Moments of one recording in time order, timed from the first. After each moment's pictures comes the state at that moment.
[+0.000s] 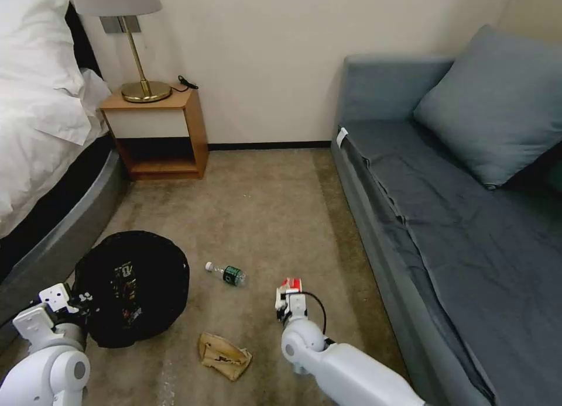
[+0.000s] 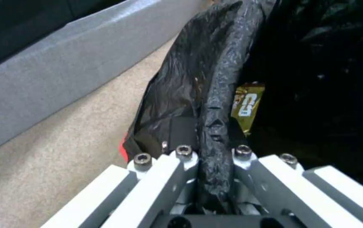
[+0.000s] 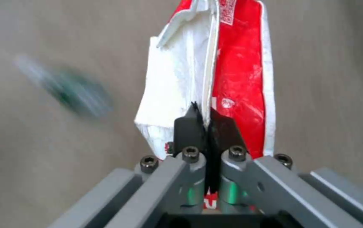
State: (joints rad) left arm 1.47 -1.41 -0.97 -2.10 -0.49 0.63 -0.31; right arm -0.76 1.22 -0.44 1.58 0.99 -0.26 0.78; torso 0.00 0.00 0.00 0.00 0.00
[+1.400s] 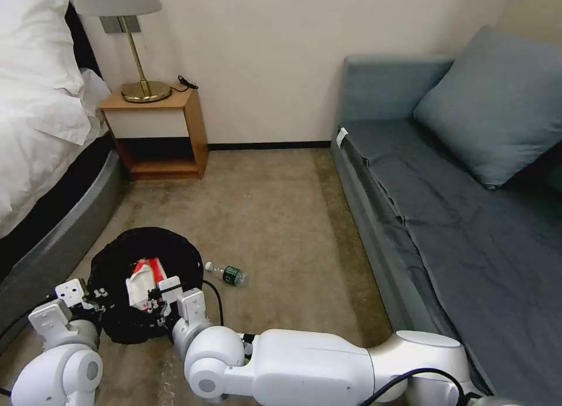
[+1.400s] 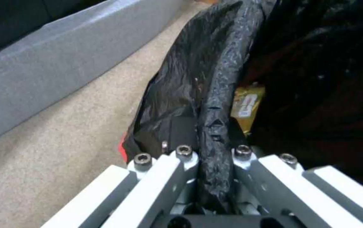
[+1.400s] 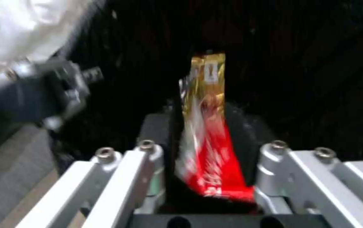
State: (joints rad) left arm 1.48 -1.44 -0.92 -2.15 -0.47 0.65 -0.31; right arm -0.44 1.50 -0.95 1.65 1.14 -0.11 0.78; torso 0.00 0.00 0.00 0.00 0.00
